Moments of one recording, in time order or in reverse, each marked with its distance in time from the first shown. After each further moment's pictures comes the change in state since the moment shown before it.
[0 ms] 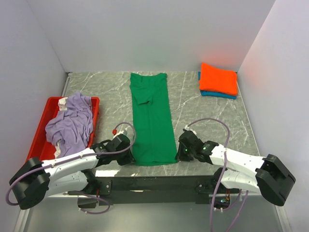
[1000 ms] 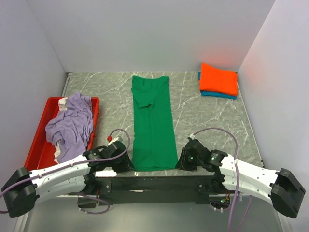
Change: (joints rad) left arm -0.069 -0.193 -0.069 -0.159 0.004 -0.114; right arm 0.065 -0.246 -0.145 -0.061 -0.100 0.170
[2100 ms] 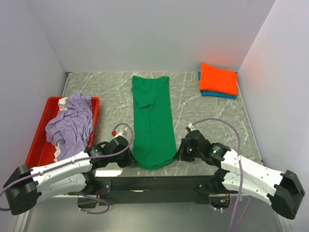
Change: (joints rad) left arm 0.000 0.052 0.062 0.082 0.019 0.011; right arm -0.048 0.007 0.158 -0.065 0.004 -0.083
